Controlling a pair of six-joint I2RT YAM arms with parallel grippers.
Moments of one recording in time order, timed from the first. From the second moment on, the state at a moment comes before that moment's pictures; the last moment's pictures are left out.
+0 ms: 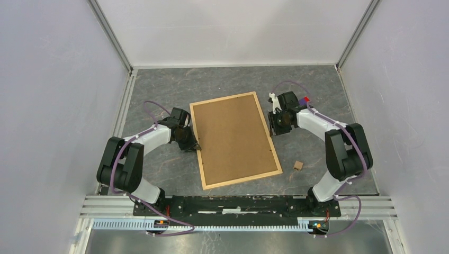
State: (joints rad) left arm -0.29 1.53 0.77 -0.45 0.21 -0.66; right arm 0.30 1.65 1.01 -0.49 -0.16 0.06
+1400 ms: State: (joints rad) left arm -0.29 1.53 0.77 -0.44 0.21 -0.65; right arm 0.28 1.84 1.16 -0.47 -0.25 0.06
